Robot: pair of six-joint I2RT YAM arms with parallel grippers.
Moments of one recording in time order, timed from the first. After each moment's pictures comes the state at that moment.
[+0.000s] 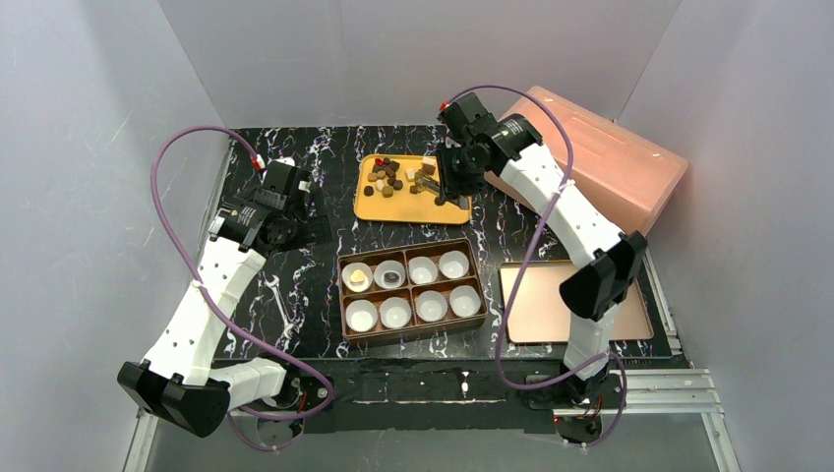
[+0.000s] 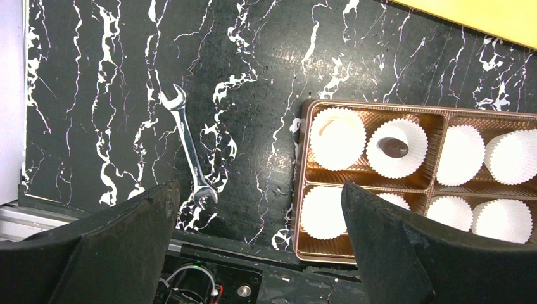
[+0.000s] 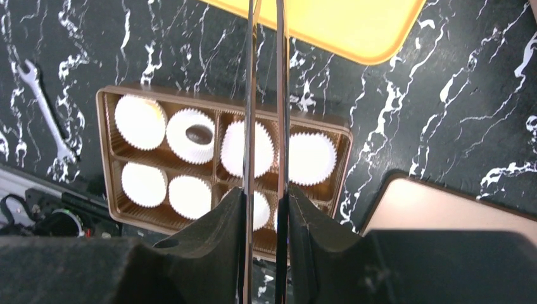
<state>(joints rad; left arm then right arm) -0.37 1.17 1.38 -1.22 -0.36 -0.48 0.67 1.91 2.13 -1.22 -0.01 0.39</state>
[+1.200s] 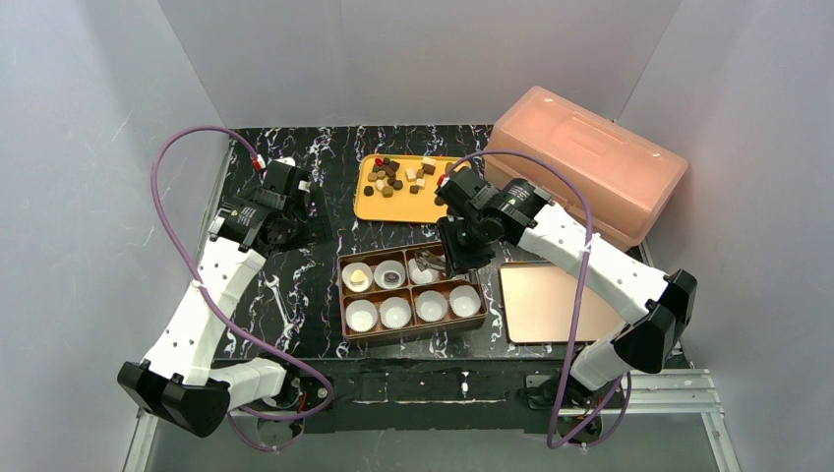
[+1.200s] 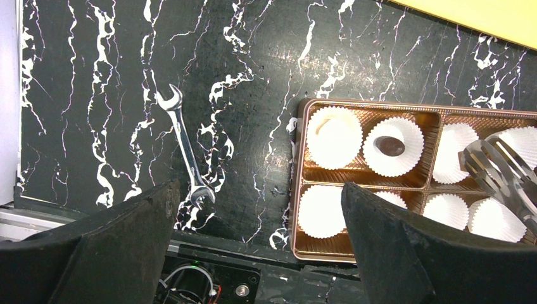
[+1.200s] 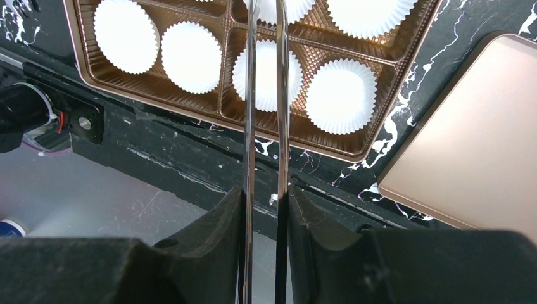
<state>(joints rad) -0.37 1.17 1.38 -1.22 -0.35 -0.48 0.90 1.51 1.58 -1.22 -0.05 0.54</state>
